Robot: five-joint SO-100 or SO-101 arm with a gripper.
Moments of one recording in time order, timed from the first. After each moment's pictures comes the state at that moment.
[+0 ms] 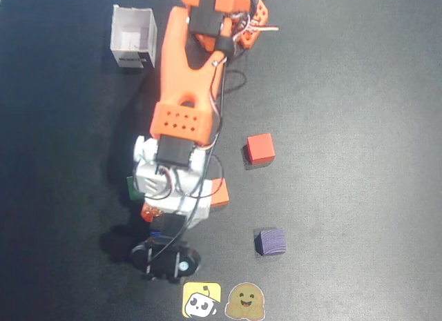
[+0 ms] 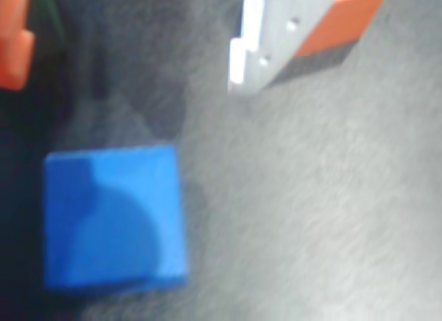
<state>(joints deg) 7.4 67.0 75.1 67.9 87.2</state>
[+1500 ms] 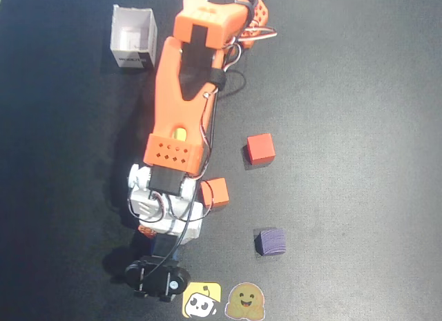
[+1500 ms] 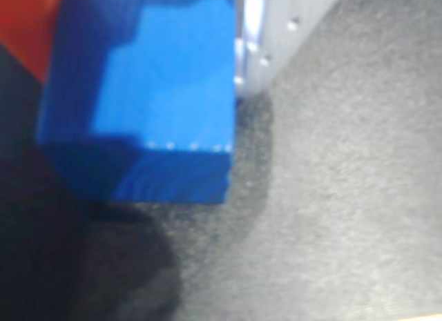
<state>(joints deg) 8.9 52.6 67.4 62.6 86.8</state>
